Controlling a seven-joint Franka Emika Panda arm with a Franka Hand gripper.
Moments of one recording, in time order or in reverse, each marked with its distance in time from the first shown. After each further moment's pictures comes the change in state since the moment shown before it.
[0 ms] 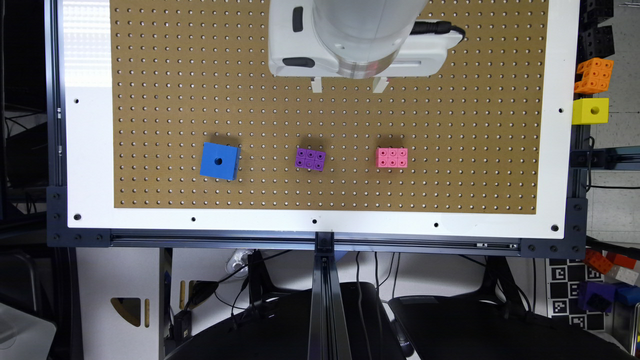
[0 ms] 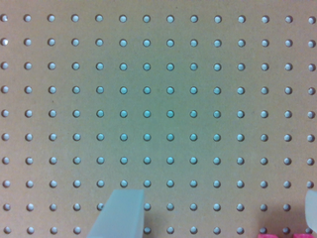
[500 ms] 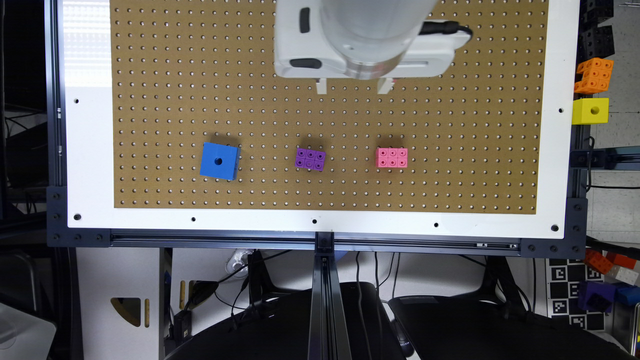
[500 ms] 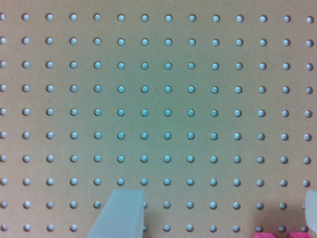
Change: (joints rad) arm 0.005 0.001 0.001 0.002 0.001 0.002 0.001
